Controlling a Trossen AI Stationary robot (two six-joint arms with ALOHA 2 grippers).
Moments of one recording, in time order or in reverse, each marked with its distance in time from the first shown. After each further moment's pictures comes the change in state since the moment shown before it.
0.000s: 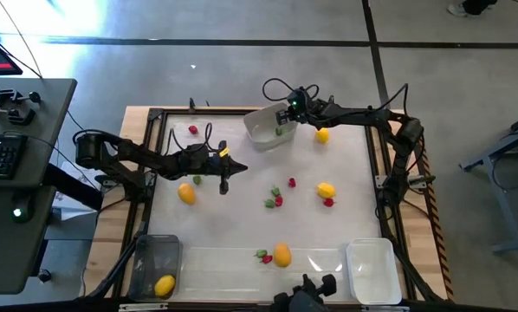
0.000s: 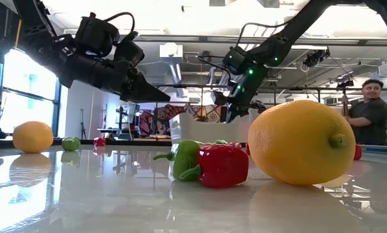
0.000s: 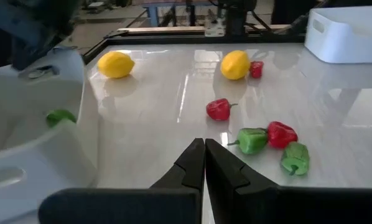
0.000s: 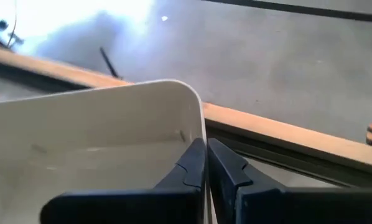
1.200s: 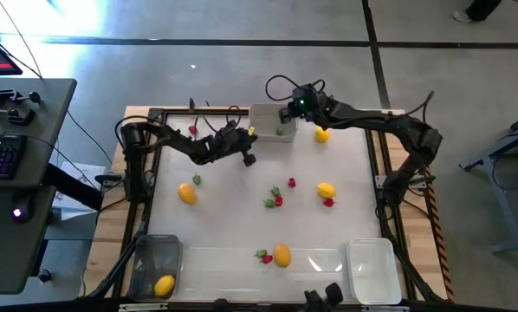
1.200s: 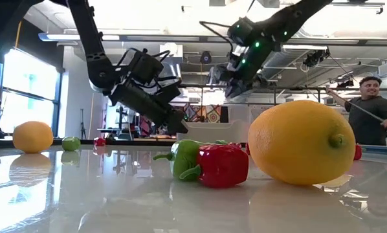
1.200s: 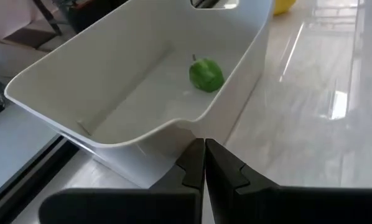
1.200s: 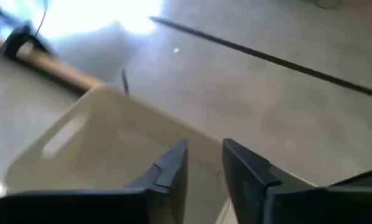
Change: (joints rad) left arm 0.182 0.410 0.364 -0.109 -0.316 0.085; right arm 0.087 -0.194 0.000 -0.077 0.077 -0.206
